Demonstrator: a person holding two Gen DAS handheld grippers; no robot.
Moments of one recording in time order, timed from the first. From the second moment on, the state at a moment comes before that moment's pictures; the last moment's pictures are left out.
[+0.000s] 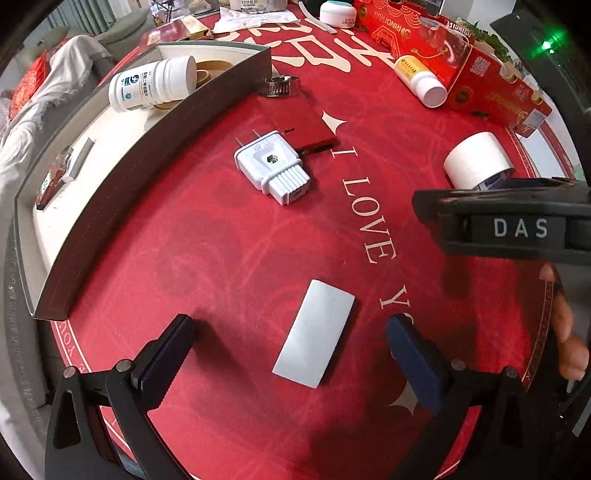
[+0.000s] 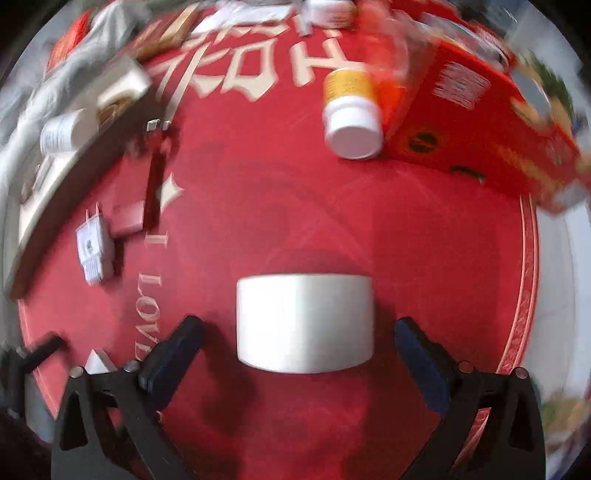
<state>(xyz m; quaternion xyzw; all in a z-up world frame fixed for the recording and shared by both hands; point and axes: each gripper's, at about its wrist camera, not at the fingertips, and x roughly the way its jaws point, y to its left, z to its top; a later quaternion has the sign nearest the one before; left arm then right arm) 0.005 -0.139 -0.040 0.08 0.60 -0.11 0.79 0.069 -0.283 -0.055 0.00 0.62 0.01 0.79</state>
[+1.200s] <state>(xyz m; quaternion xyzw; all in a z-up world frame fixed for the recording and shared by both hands) -0.024 -0.154 -0.015 0.10 0.59 -0.15 0.79 0.052 -0.295 -0.036 0.02 0.60 0.03 0.80</state>
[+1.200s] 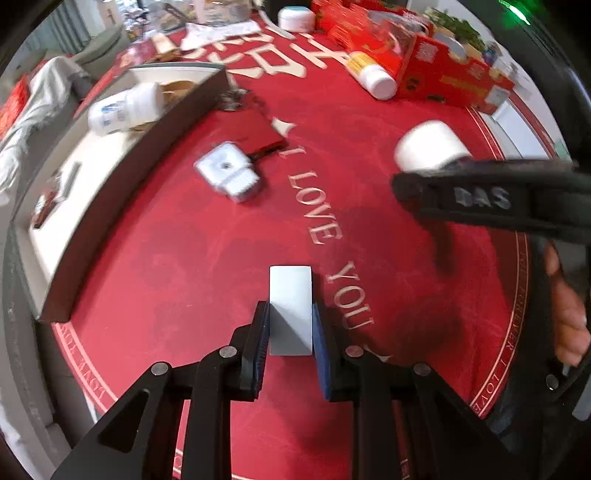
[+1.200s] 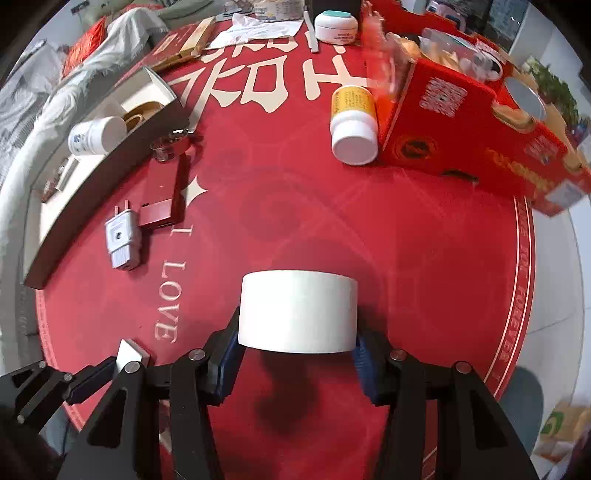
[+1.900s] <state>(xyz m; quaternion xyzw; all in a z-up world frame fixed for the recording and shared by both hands) -0.027 -0.085 0.020 0.04 0.53 -0.04 0.84 0.000 -0.303 -0.005 0.08 0.59 0.03 0.80</state>
